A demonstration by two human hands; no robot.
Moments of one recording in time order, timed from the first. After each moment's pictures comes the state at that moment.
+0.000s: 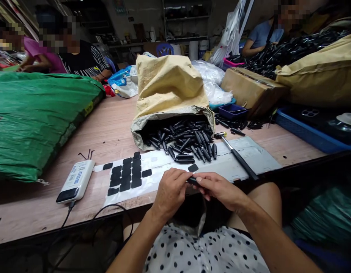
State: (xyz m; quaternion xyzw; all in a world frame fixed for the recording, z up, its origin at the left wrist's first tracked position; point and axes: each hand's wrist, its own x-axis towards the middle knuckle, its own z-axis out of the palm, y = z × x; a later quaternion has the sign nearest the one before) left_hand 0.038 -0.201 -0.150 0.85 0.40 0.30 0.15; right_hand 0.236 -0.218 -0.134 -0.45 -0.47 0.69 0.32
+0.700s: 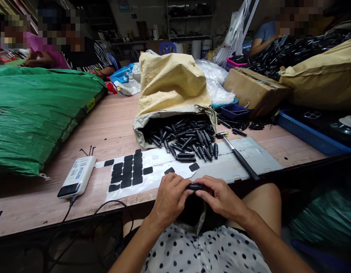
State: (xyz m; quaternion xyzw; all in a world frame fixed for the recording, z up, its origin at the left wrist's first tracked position) left_hand 0.031 -0.221 -0.154 0.85 0.42 0.26 0.18; right_hand 0.242 -0.240 -0.149 -0.49 -0.72 0.39 0.30
